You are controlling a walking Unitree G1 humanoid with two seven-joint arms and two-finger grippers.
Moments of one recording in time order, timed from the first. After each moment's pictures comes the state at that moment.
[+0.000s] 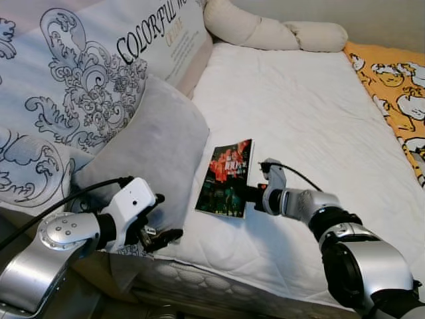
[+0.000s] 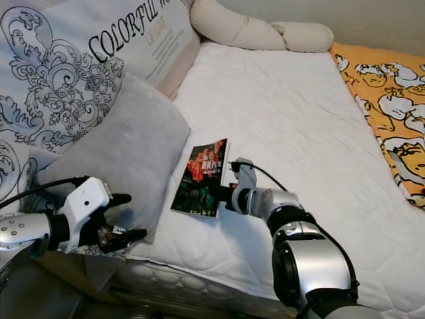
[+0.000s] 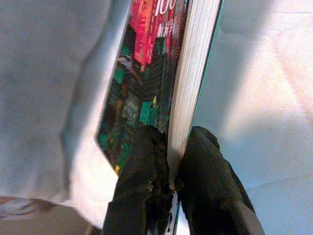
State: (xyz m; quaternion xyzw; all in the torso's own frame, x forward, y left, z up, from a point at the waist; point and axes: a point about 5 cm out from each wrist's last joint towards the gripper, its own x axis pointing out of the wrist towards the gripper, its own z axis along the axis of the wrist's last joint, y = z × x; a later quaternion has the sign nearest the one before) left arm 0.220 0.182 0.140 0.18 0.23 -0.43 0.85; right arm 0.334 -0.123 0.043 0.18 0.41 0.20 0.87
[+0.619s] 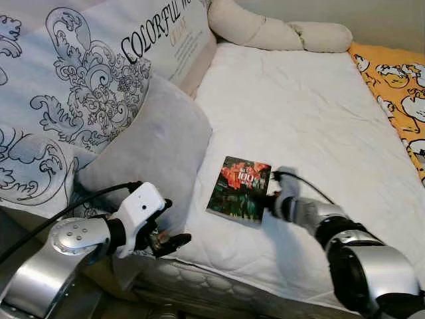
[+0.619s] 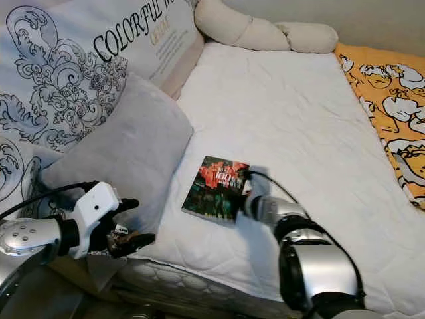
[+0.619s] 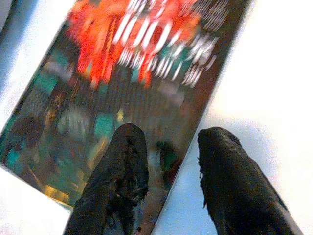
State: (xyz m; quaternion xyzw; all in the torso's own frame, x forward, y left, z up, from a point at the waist) left arm 0.216 0.168 0.133 0.16 0.23 -0.44 0.85; right arm 0.330 -0.160 0.030 0.11 0.39 0.10 0.91
